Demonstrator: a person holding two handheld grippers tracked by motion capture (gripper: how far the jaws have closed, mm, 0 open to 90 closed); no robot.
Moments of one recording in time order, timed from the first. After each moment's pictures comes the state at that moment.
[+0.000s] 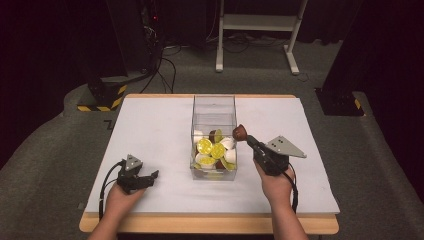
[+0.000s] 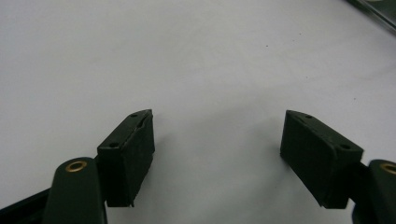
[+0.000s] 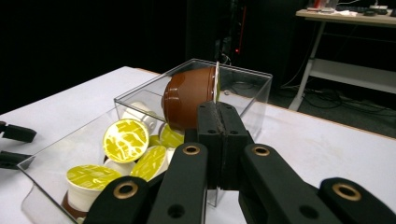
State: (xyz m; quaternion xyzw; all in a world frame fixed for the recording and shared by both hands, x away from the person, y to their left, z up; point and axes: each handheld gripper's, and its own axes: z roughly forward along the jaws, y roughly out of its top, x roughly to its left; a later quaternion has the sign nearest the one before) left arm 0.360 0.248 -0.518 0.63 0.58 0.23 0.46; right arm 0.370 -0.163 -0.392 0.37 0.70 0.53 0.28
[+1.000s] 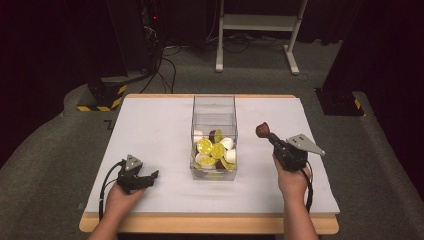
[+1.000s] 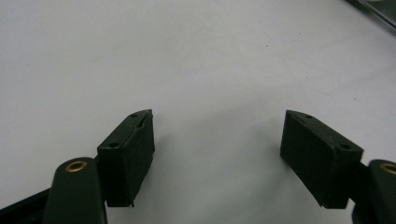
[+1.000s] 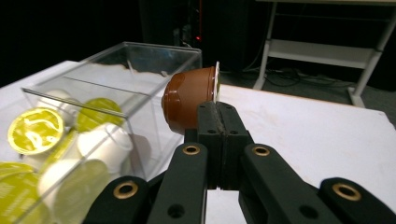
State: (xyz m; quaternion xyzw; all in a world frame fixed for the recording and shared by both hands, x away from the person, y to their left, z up) left arm 0.360 0.248 -0.518 0.63 0.58 0.23 0.46; right arm 0.392 -0.216 -0.411 0.44 0.68 0.50 0.31
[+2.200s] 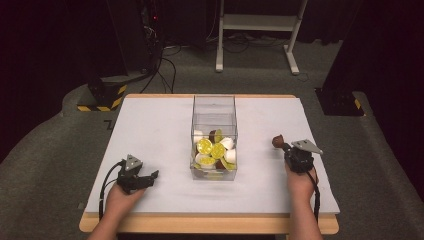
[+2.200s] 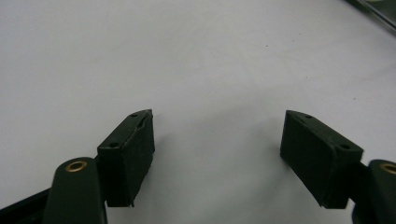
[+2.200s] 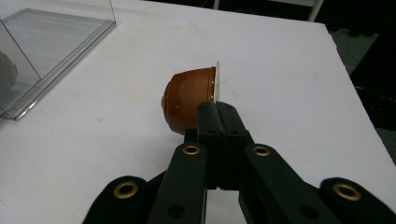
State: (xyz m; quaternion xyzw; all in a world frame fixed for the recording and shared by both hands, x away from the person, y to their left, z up) left arm 0.360 0.248 -0.518 0.63 0.58 0.23 0.46; right arm 0.422 -0.256 -0.475 0.53 0.69 0.37 0.32
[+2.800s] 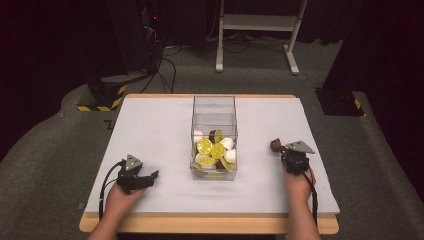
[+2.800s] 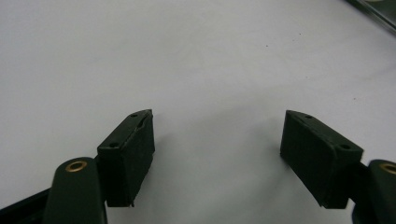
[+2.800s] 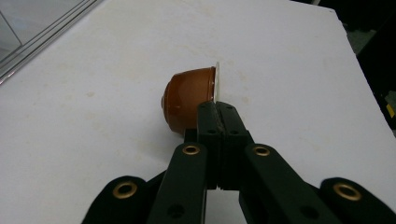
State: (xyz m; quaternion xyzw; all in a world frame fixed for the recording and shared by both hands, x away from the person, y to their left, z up) left arm 0.360 0.249 -0.518 0.63 0.58 0.23 0.46; right arm 0.426 -0.248 -0.487 0.52 0.72 0.34 0.33
